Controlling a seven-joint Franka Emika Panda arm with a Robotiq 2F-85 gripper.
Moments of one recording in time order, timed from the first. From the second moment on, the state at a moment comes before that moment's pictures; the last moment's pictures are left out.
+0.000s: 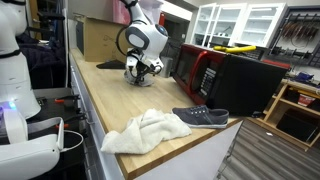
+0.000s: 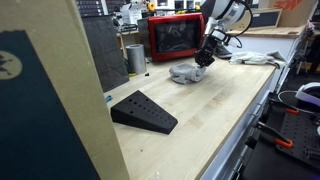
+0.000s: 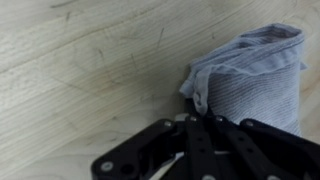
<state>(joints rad) -0.18 0.22 -0.02 -2.27 0.68 2.31 -0.35</state>
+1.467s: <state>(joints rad) -0.14 -0.17 -0.06 -2.34 -0.24 2.40 0.05</state>
